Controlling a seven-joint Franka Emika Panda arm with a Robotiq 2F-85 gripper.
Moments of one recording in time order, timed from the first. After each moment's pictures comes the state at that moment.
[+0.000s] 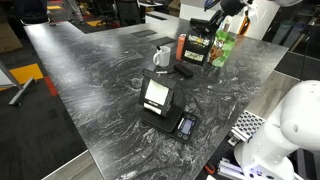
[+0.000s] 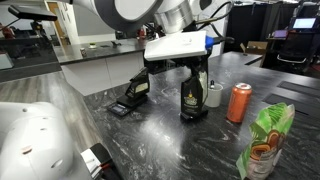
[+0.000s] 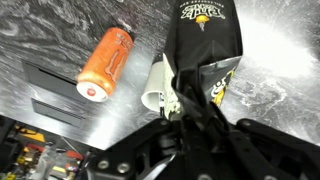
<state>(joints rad) -0.15 -0.84 -0.31 -2.60 -0.05 2.36 -0.69</state>
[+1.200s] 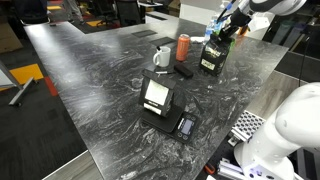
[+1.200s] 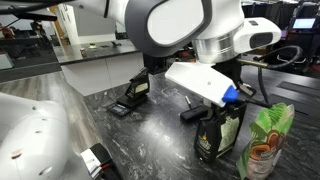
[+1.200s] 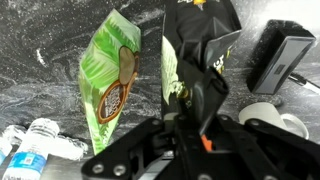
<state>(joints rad) -0.28 -0.64 -0.44 -2.54 -0.16 2.36 -0.36</state>
